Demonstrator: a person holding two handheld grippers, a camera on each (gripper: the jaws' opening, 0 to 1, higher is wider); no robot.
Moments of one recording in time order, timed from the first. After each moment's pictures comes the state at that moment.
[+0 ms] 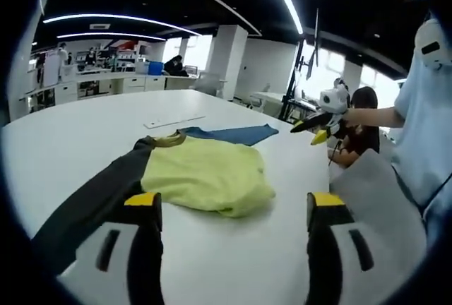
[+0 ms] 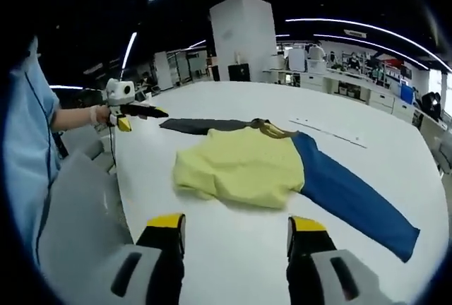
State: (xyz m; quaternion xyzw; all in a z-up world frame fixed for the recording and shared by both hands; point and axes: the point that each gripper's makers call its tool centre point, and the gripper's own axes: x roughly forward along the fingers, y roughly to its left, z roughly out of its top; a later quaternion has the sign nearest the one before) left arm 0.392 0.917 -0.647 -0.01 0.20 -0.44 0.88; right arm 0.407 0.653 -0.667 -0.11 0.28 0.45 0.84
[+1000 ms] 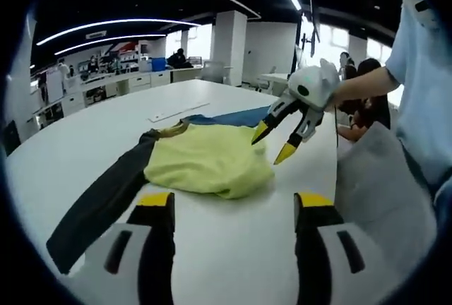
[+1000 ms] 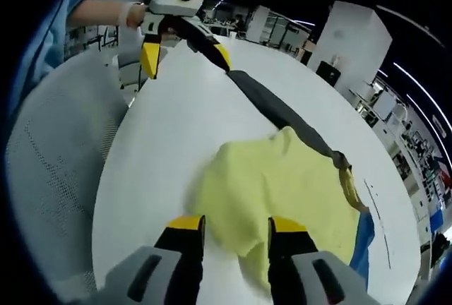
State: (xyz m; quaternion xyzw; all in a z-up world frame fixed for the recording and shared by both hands) left arm 0.367 0.924 -0.663 0.06 0.22 -0.41 0.89; right arm 0.412 0.798 -0.724 -0.38 0.21 0.59 0.68
